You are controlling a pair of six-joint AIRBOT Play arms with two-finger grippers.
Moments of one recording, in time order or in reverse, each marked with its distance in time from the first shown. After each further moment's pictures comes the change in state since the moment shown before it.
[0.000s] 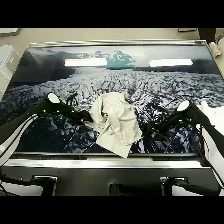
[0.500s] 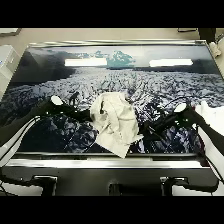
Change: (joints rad) left arm -0.026 0.016 -0.022 -0.036 0.100 0.029; right arm 0.001 -0.077 -0.019 0.122 -0.076 -0.010
